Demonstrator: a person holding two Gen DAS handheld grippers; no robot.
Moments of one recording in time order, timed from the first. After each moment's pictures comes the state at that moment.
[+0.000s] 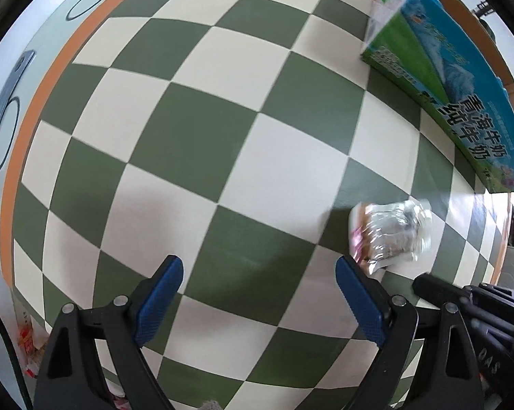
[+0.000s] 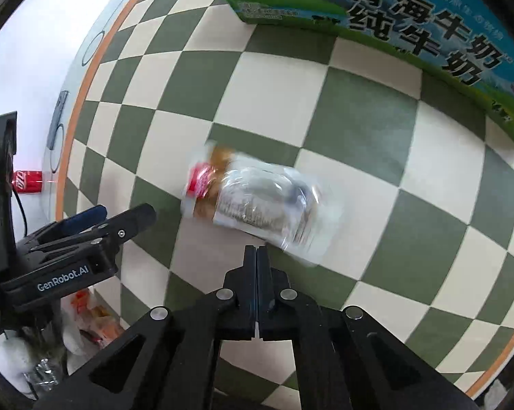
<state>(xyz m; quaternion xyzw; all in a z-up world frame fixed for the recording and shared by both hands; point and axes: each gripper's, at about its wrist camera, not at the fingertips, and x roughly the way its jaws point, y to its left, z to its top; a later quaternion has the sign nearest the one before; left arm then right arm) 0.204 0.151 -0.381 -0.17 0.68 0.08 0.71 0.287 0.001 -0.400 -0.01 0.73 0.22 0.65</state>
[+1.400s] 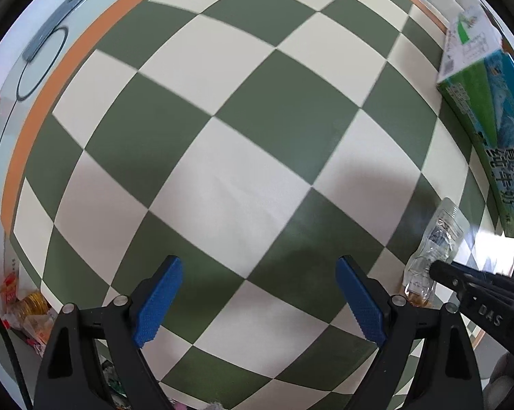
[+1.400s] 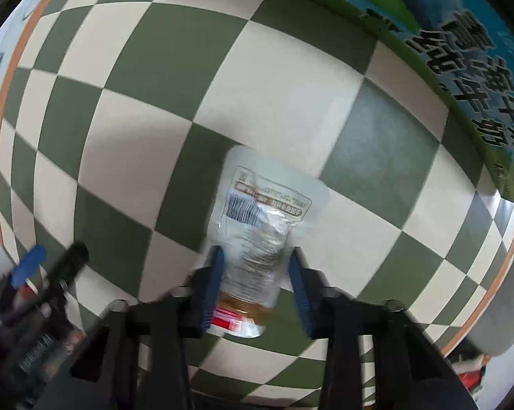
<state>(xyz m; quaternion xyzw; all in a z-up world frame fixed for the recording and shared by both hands) 0.164 0.214 -0.394 -0.23 0.68 0.16 0.68 0.288 0.069 -0.421 -0.16 0.77 0.13 0.60</state>
